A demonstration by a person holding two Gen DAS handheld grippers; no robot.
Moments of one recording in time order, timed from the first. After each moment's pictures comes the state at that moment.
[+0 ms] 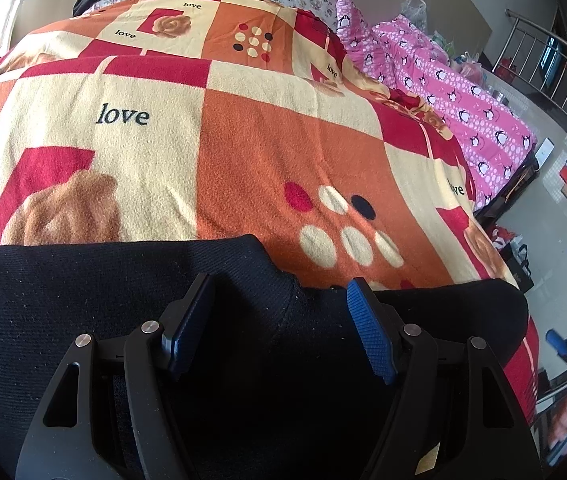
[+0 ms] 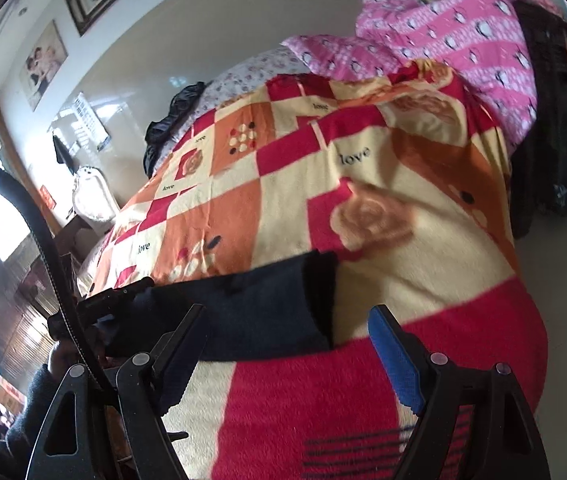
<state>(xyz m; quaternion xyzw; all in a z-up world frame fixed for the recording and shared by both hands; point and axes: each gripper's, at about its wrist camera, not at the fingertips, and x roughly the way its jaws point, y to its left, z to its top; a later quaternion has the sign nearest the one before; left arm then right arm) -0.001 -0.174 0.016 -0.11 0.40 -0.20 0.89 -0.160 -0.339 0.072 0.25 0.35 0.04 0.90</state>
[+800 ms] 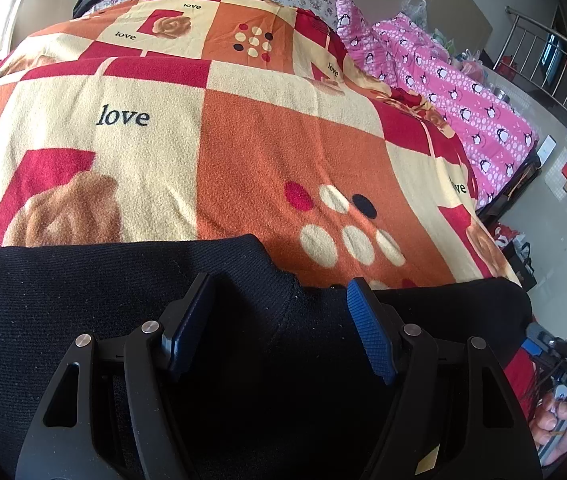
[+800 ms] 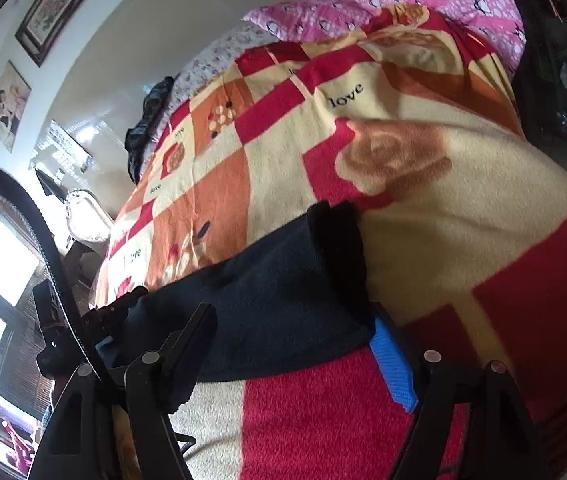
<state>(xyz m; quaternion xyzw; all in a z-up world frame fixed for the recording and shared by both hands) -0.001 -0.176 0.018 -0.10 0.40 -0.19 0.89 -0.119 -0.324 0.026 0.31 0.38 0.02 0.87</state>
